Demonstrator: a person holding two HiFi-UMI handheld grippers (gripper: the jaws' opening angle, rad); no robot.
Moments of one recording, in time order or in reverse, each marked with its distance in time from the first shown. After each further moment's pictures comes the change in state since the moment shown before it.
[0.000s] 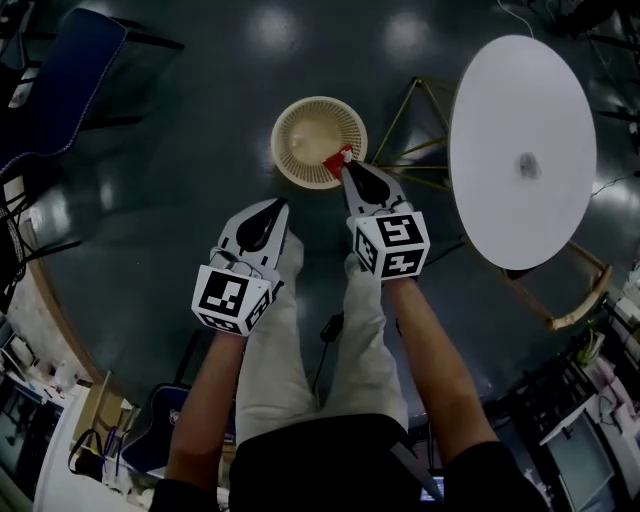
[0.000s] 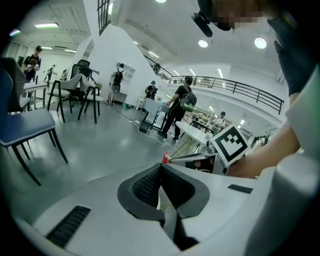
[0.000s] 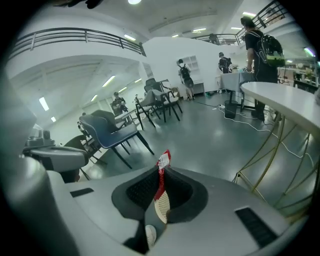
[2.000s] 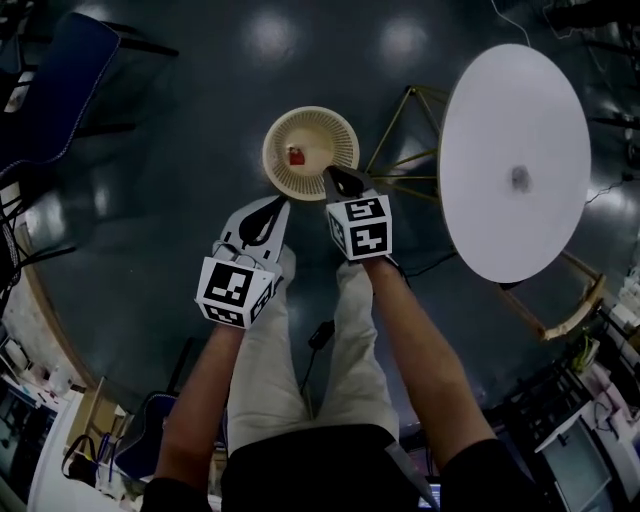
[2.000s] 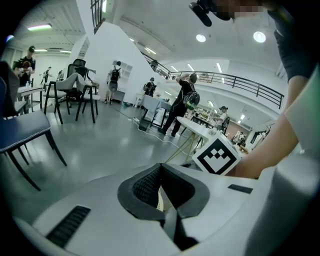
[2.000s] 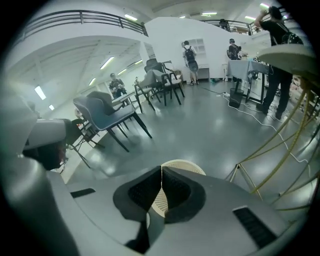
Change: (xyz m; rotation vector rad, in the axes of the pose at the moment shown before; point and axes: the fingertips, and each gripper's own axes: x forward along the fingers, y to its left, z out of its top) left arm 0.040 -0.002 -0.004 0.046 0.037 0.004; right arm 0.052 -0.025 -0.044 -0.053 0.195 -0.015
